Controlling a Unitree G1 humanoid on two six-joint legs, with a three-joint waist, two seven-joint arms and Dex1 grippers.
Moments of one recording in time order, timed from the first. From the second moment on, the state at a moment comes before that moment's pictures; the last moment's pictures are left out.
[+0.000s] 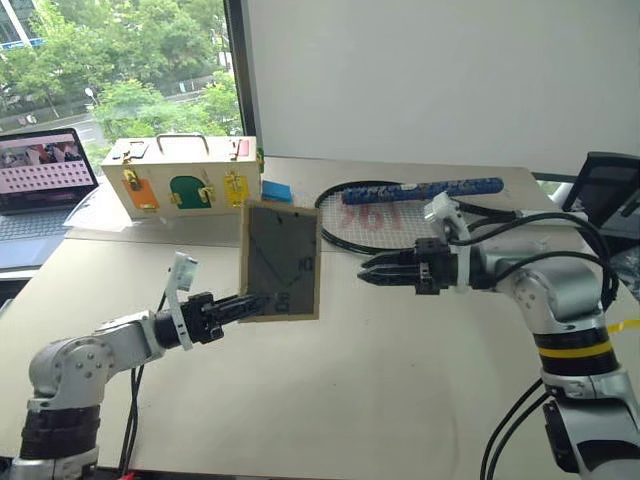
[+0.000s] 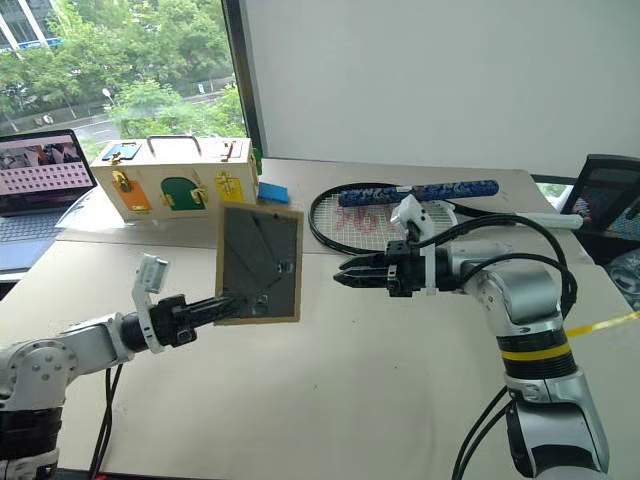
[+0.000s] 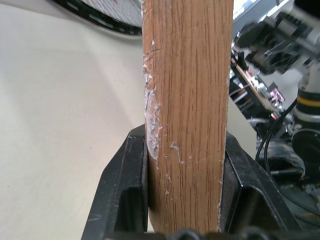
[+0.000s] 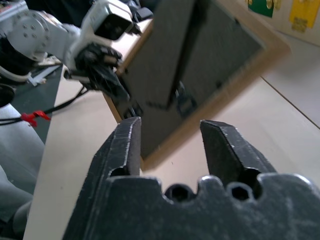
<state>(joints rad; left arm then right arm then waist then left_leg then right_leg) -0.38 0.67 0.18 -0.14 -1.04 1.09 -0.74 -0.82 -0.57 0.03 -0.08 0.58 0.89 1.11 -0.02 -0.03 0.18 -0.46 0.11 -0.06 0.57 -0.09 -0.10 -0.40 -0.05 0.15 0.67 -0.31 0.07</state>
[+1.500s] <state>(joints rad) -0.82 0.49 0.36 0.36 -1.14 1.60 -0.49 -0.64 -0.70 0.14 0.15 -0.05 -0.18 0.84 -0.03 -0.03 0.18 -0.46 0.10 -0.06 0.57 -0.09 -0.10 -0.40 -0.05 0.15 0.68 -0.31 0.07</state>
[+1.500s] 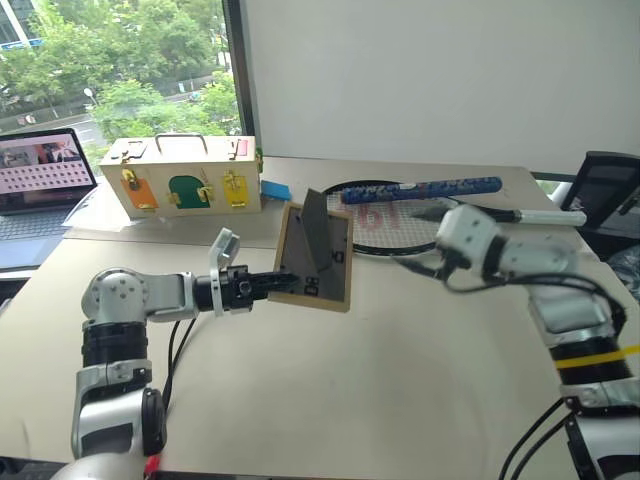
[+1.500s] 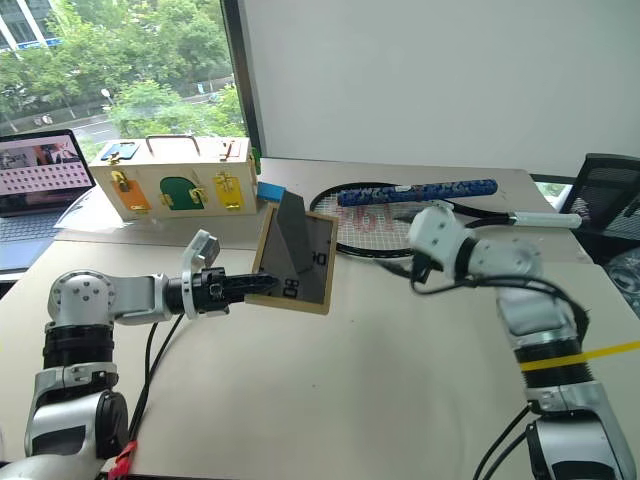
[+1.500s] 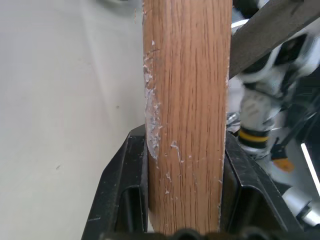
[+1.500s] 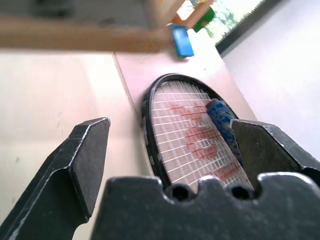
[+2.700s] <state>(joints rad) -0.68 0.57 0.17 0.31 -1.76 1.57 -0.17 -0.83 -0.77 0.37 0.47 -1.11 -1.01 -0.42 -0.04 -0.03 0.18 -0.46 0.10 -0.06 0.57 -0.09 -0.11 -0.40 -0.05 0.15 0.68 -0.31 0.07</state>
